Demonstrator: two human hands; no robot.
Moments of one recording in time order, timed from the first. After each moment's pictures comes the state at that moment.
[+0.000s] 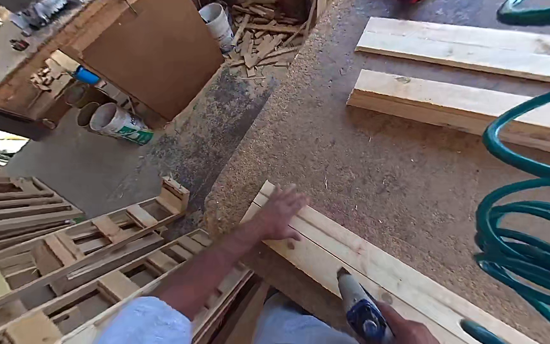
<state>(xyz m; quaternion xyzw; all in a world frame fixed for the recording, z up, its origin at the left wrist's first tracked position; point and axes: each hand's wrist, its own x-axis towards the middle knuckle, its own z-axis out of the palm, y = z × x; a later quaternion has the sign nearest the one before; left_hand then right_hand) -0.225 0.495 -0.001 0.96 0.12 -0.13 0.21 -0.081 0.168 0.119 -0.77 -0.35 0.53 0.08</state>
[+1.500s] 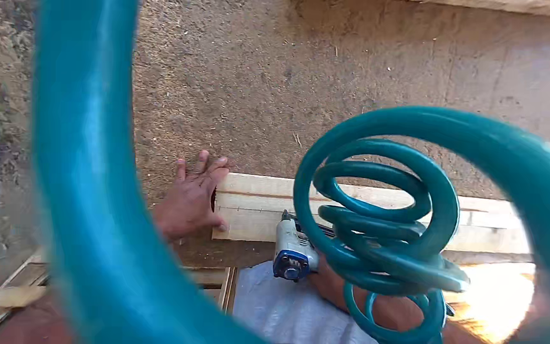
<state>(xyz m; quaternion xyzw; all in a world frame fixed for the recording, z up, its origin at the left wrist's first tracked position) -0.266 0.631 -0.026 0.94 0.06 -0.19 0.27 -0.148 0.305 0.066 -0.76 -0.30 0.57 -0.05</state>
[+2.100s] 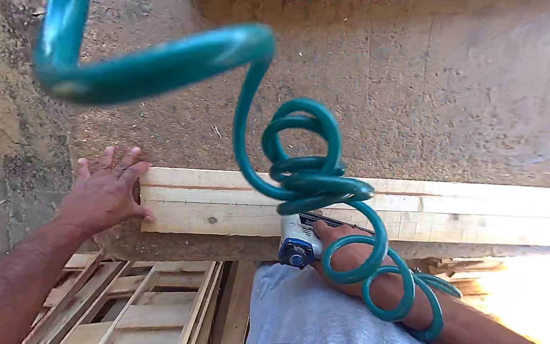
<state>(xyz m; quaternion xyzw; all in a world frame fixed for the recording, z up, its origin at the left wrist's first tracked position) -0.250 0.610 -0.002 0.95 0.12 -0.30 0.01 -0.043 0.184 0.125 -0.71 -0.18 0.68 -0.03</state>
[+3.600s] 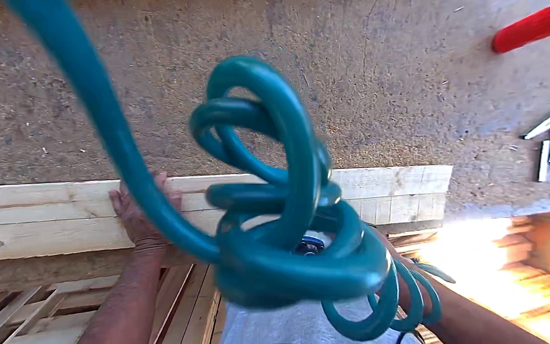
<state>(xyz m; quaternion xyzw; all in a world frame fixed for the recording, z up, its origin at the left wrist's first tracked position) -0.090 0.130 -0.076 0.96 0.28 -0.03 0.06 0.122 -0.229 0.104 -0.74 -0.21 0.63 -0.07</state>
